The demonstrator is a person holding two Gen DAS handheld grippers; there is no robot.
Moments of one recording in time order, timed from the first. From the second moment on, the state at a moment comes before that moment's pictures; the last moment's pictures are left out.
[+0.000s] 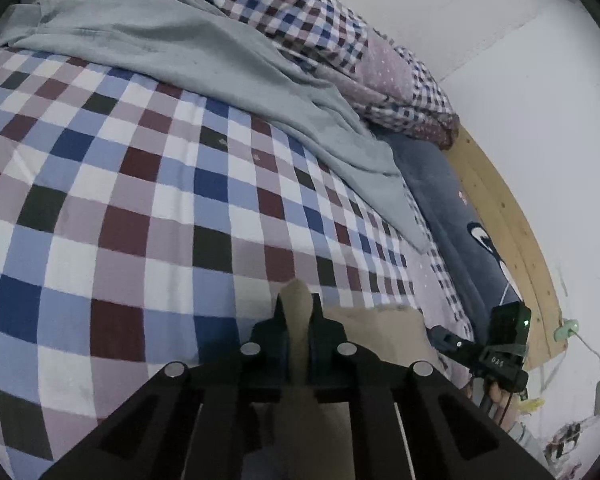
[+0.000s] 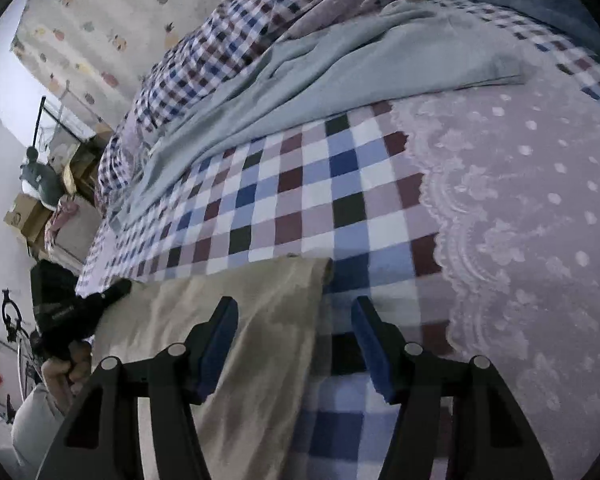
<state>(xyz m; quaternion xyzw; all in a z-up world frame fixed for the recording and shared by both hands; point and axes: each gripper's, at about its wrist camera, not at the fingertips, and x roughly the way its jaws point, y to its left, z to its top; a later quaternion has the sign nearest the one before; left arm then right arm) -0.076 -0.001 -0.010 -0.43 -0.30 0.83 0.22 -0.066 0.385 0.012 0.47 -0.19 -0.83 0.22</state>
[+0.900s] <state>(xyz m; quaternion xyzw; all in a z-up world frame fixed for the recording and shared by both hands) -0.061 -0.013 -0.015 -0.40 -0.31 0.84 0.17 -0.056 0.349 0.055 0.42 -0.06 -0.90 0.07</state>
